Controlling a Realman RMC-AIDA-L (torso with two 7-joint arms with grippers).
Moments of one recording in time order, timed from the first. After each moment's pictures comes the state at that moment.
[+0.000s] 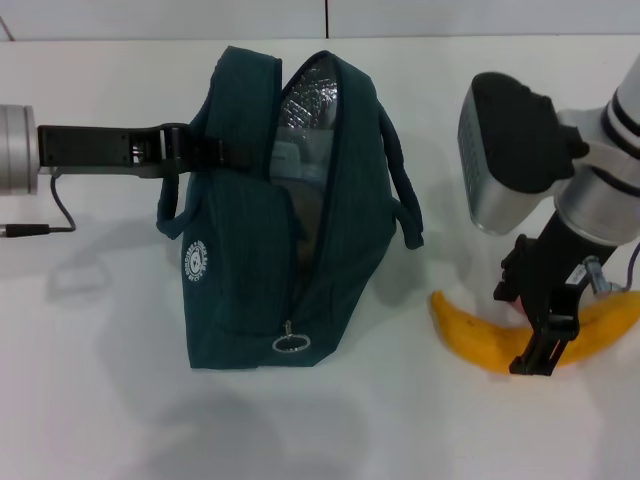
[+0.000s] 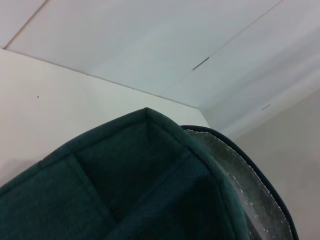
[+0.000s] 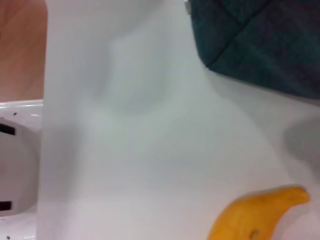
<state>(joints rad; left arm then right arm) -0.58 -2.04 0.69 0.86 2.05 1.68 -2.32 0.87 2.03 -1.62 -1.16 -2.47 -1.74 2.12</state>
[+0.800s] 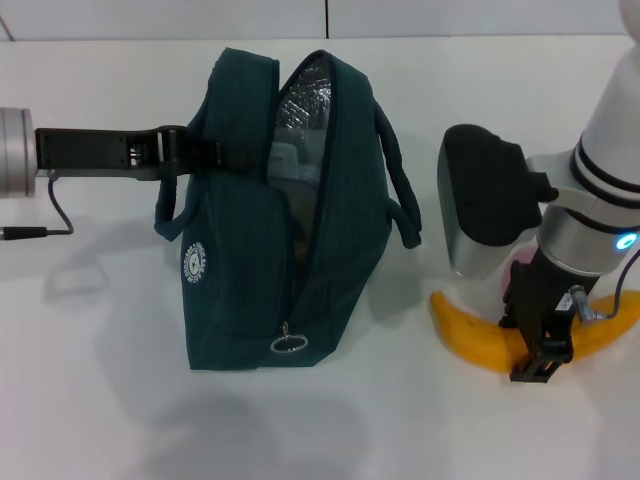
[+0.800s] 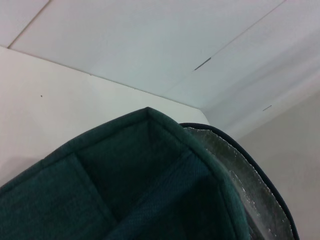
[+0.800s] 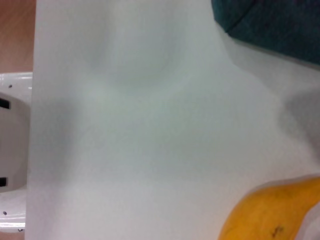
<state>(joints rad) -0.58 -2.04 0.69 0.86 2.05 1.68 -2.32 0.89 2.03 -1.78 -1.09 -2.45 -1.65 2.17</state>
